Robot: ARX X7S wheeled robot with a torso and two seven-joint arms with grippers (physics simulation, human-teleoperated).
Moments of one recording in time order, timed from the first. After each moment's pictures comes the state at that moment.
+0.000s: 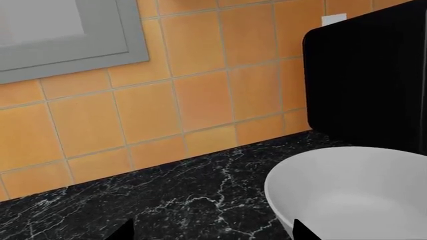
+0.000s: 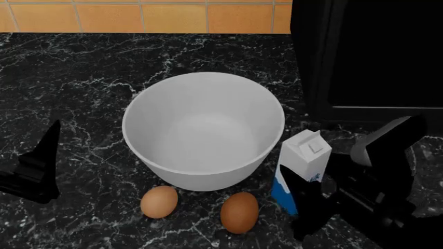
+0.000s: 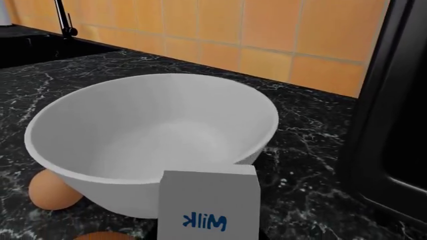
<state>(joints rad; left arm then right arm) -0.48 -0.66 0.15 0.49 -0.70 -0.66 -0.19 0.65 0.67 -0.33 0.16 0.69 0.42 -0.54</state>
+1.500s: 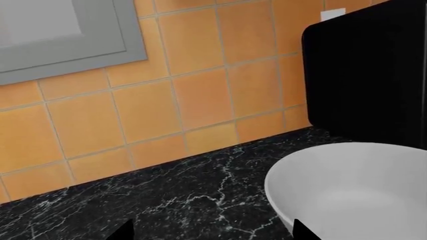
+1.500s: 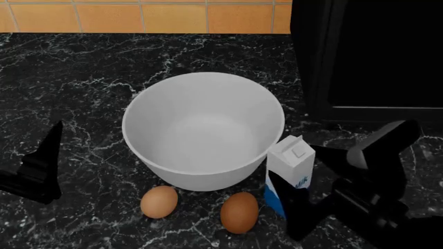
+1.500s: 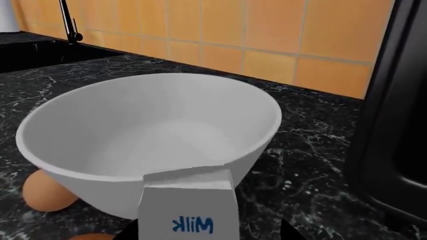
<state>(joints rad) -0.49 -0.67 0.17 0.49 -0.69 -0.66 -0.19 0.66 0.62 -0.34 0.27 0.65 0.32 -0.59</state>
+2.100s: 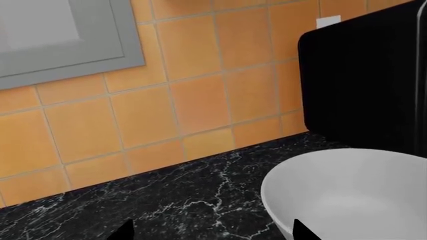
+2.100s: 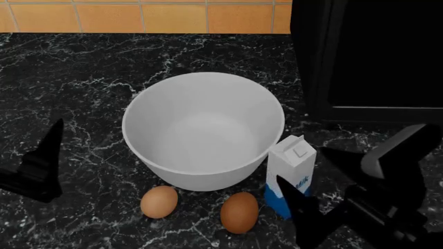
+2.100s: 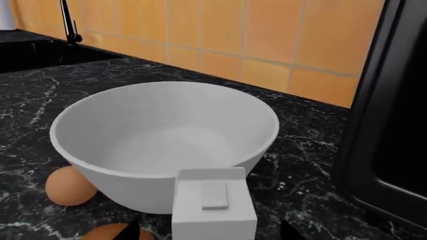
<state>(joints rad) -0.49 -0.67 0.17 0.50 -0.70 -0.65 -0.19 0.56 0.72 -0.29 0.06 0.73 0.38 -0.51</state>
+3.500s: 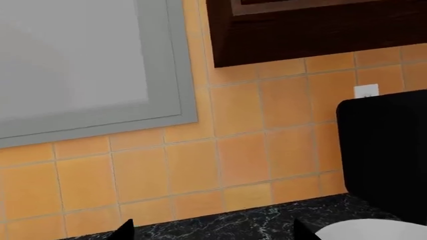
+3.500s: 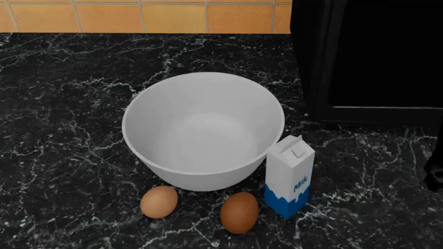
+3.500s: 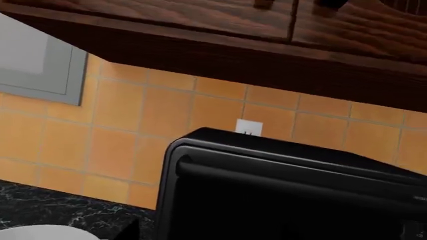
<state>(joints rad) -0.37 -0.78 -0.12 0.70 -0.86 -0.62 -0.30 0.24 1.03 0.43 -0.57 1.08 0.57 0.15</state>
